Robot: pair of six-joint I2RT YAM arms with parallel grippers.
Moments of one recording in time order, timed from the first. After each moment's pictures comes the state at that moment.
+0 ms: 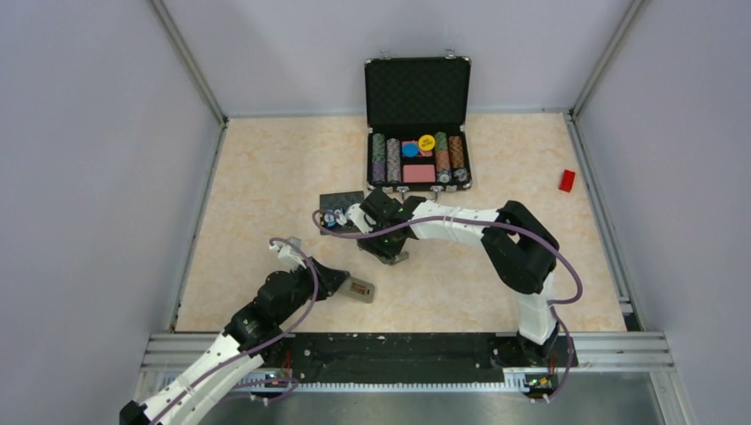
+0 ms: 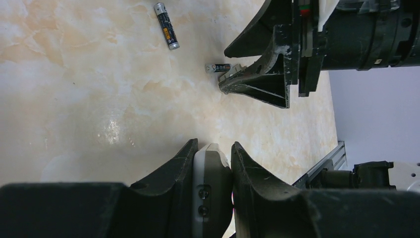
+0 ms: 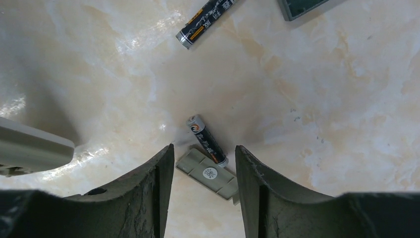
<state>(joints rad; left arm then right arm) -0.67 0.21 0.03 -0.15 -0.02 -0.94 0.93 1.95 1.36 -0.57 -0.08 -0.21</state>
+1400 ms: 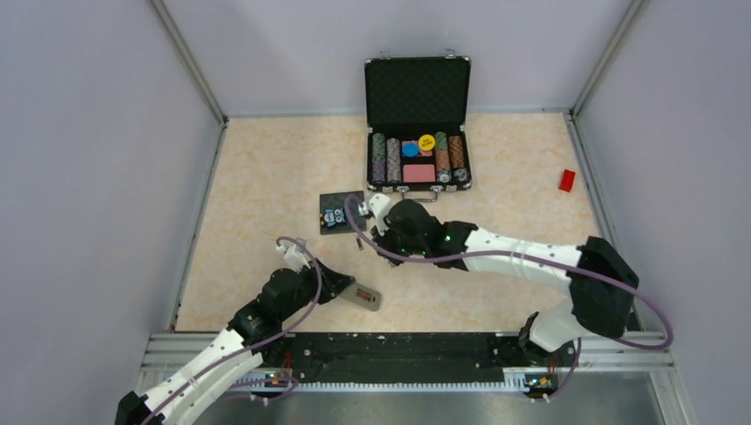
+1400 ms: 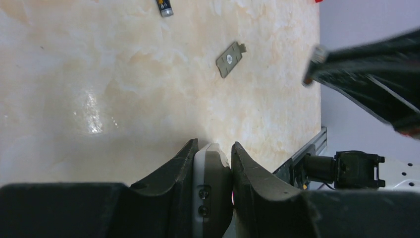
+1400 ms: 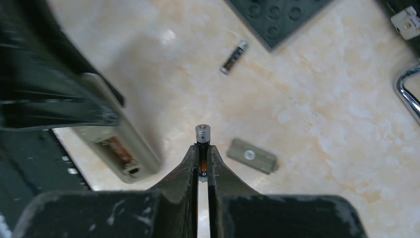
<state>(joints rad) -0.67 0.29 0.02 -0.12 0.06 -1.02 0.99 1.55 1.06 -0.27 -0.01 0.05</state>
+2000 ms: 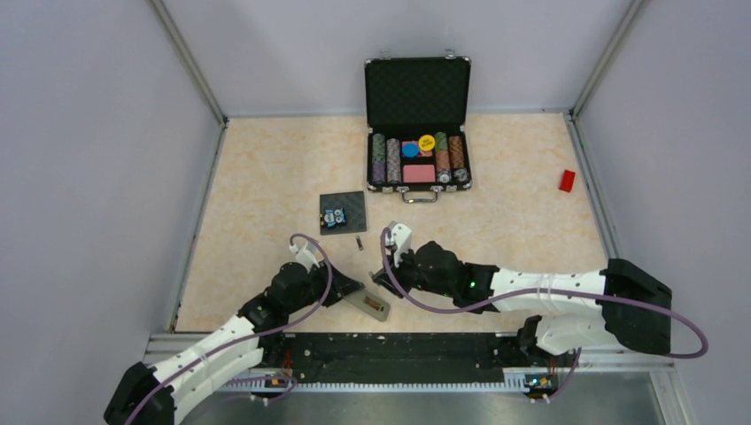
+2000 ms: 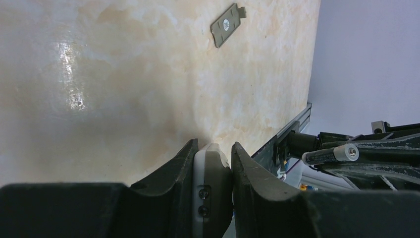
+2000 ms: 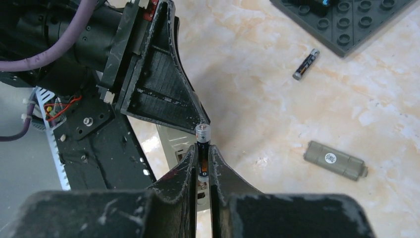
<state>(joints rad) -0.67 0.59 0.04 0.09 0.21 -1.13 1.19 1.26 0.63 0.22 0.05 0.28</state>
